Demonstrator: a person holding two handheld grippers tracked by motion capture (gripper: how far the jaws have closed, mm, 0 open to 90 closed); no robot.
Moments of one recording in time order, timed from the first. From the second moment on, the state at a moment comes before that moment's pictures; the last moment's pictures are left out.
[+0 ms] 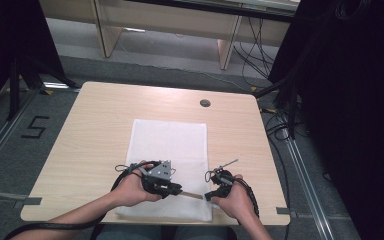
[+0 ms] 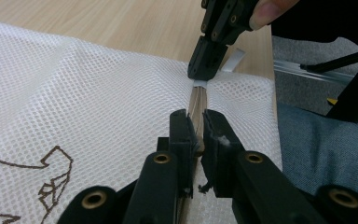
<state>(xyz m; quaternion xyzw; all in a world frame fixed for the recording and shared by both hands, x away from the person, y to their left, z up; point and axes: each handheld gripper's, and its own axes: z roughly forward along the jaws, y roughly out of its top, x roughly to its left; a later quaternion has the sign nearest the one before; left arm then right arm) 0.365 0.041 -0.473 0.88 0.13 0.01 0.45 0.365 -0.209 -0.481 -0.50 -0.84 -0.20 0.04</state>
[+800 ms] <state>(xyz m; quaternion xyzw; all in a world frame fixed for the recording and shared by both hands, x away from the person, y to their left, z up) 0.363 0.046 -0.472 0.88 0.14 0.01 0.45 0.367 -0.211 -0.483 -0.48 -0.85 -0.20 0.03</state>
